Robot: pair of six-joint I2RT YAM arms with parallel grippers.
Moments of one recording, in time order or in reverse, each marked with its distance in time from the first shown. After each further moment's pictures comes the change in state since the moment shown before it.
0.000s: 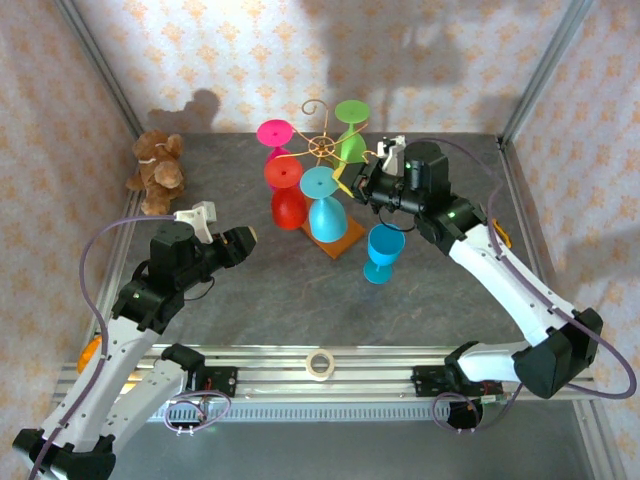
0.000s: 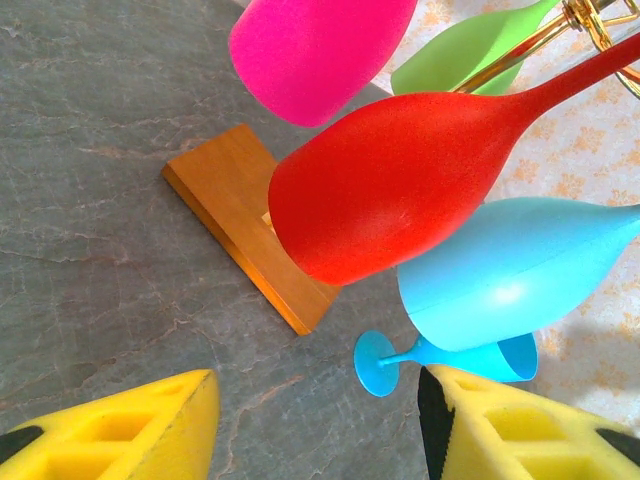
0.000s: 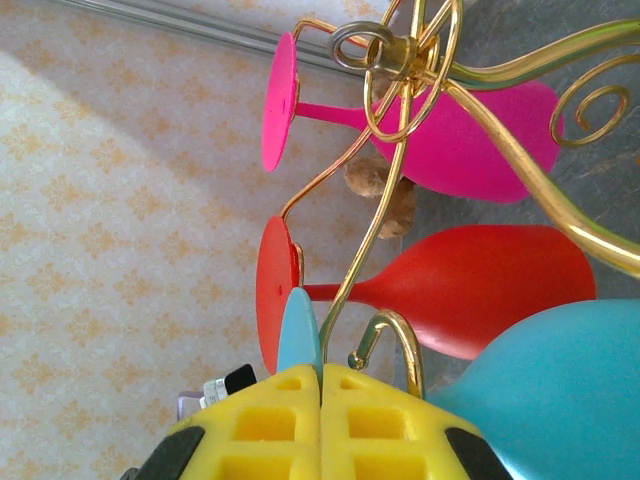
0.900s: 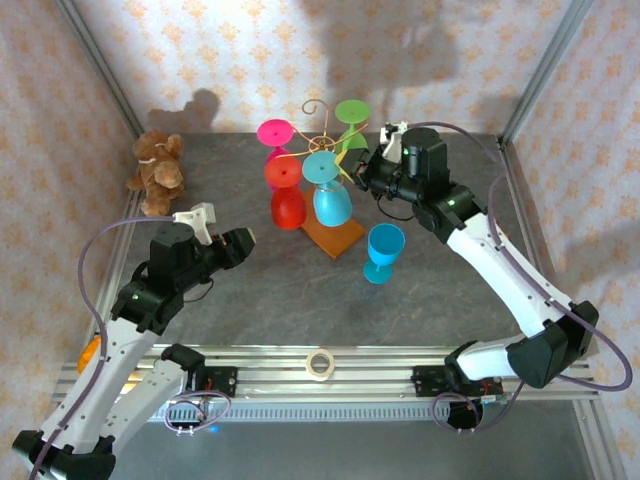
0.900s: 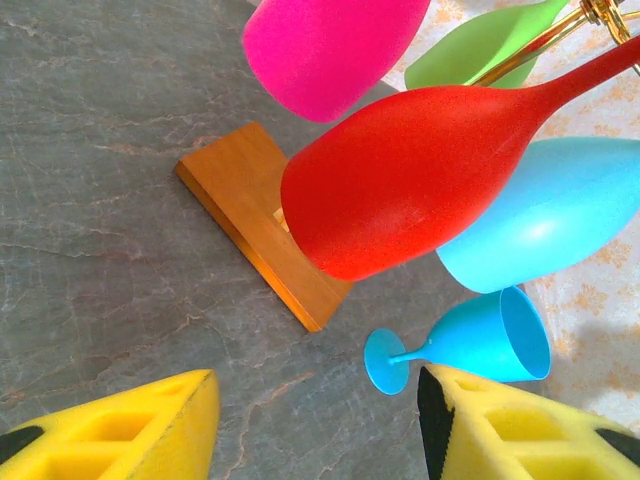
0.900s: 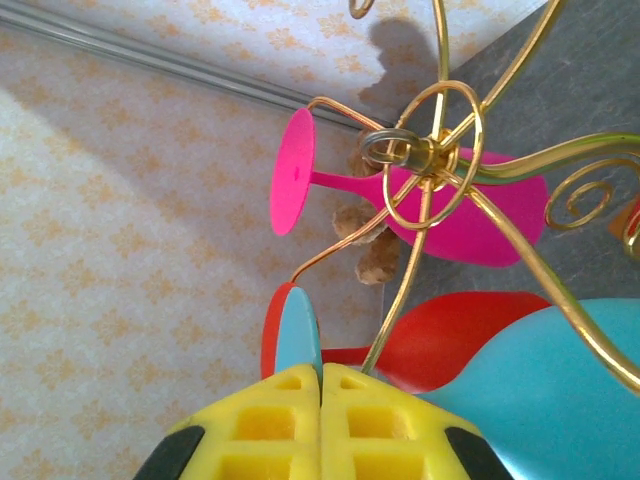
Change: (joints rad) left arm 0.000 -0.009 0.000 -0.024 -0.018 0.007; right arm 0.000 0.061 0.125 -0.076 0.099 -0.061
